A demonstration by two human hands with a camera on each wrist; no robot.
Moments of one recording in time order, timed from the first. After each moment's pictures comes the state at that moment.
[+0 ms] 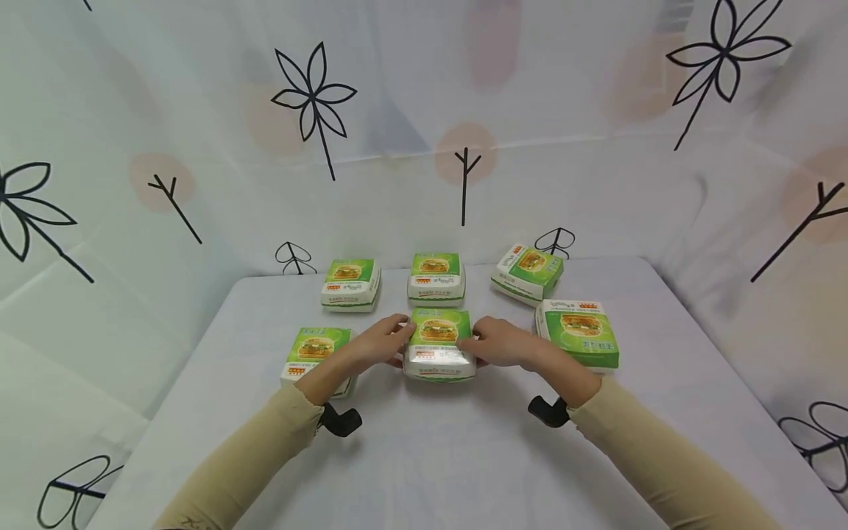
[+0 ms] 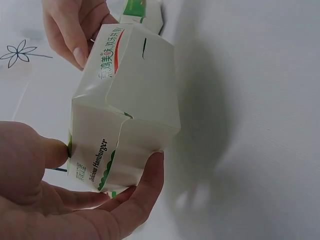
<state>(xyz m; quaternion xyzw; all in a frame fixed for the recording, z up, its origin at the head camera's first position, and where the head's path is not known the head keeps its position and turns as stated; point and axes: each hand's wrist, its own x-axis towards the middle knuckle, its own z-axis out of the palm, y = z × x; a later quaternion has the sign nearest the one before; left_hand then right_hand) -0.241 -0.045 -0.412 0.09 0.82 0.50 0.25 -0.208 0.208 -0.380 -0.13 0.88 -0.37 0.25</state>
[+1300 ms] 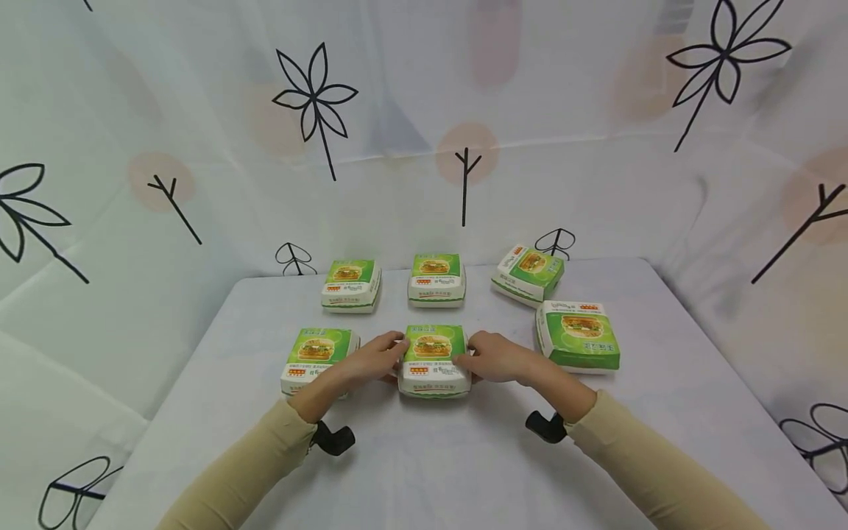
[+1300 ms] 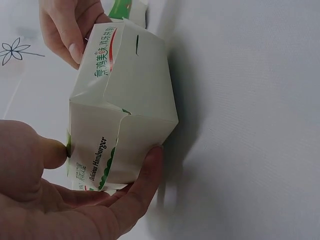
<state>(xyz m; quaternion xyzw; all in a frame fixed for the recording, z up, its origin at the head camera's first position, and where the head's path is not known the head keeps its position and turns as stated) -0.228 -0.058 -0.432 0.09 0.82 0.49 0.26 -0.197 0.199 -0.396 -0.13 0.88 -0.38 0.25</state>
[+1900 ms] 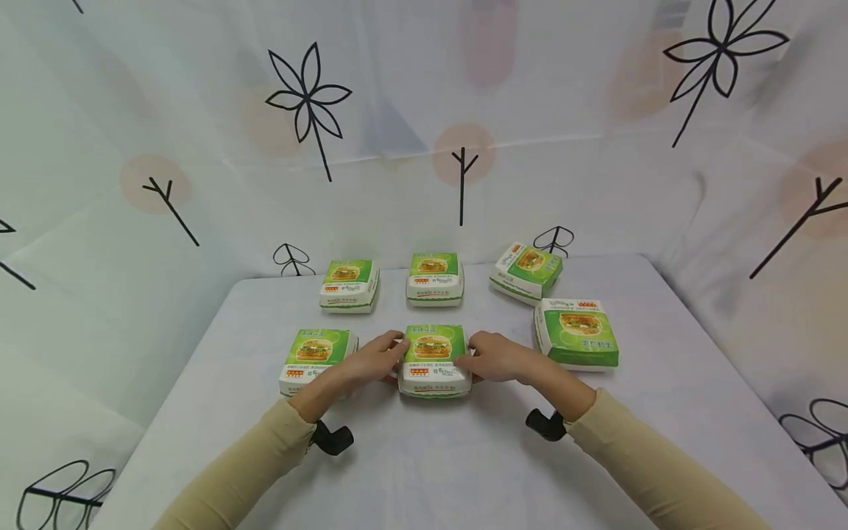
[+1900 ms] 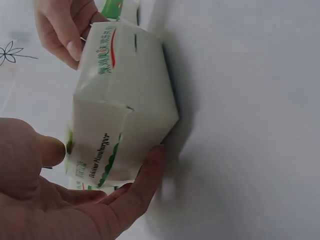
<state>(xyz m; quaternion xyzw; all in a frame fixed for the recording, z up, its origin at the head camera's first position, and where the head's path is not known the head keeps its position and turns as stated) -0.227 -0.058 -0.432 0.09 0.83 0.48 0.26 -0.199 0.201 -0.397 -0.13 0.89 -0.35 0.26</state>
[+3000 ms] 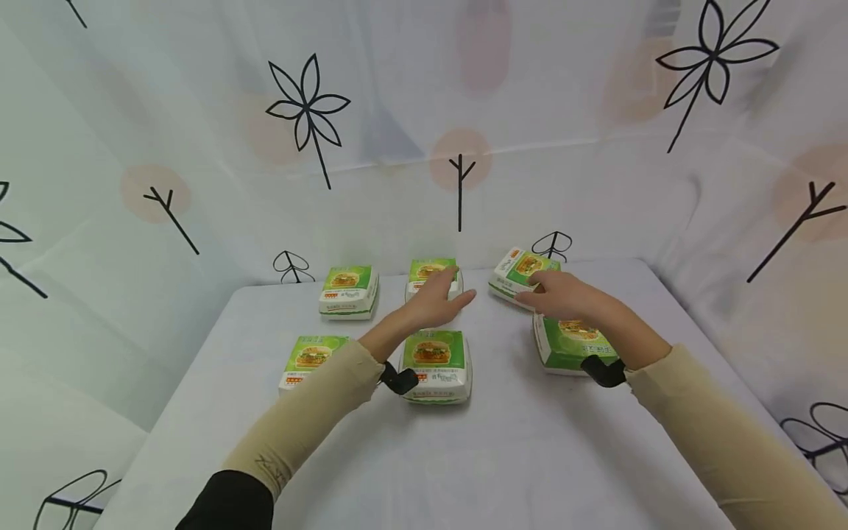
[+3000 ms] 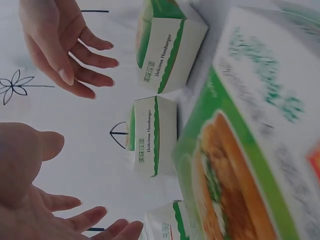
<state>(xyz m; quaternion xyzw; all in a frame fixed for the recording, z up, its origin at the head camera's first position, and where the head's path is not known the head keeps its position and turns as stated) -0.283 0.049 -0.368 0.22 0.92 0.30 0.11 -0.237 0.295 -0.329 -0.10 0.94 -0.28 0.17</state>
